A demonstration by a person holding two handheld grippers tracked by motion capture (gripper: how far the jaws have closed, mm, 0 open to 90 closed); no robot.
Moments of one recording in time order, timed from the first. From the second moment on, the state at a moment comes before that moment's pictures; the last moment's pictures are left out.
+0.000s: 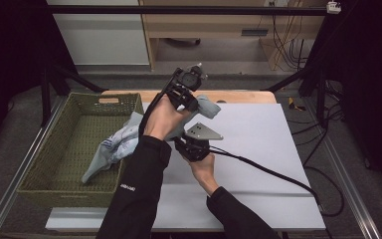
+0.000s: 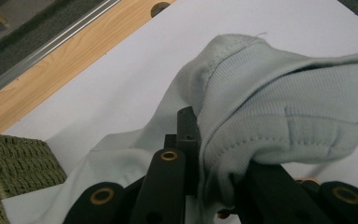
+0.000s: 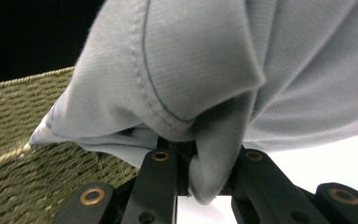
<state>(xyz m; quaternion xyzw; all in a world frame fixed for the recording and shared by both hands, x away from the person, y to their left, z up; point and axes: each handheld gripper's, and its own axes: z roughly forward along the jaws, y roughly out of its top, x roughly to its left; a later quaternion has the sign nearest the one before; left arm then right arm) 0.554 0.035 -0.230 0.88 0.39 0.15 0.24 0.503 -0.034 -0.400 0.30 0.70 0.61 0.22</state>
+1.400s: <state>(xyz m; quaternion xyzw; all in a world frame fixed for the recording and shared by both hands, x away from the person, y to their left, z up) 0.547 0.032 -0.228 0.88 0.38 0.14 0.25 0.456 -0.140 -0.367 0.26 0.71 0.60 0.26</state>
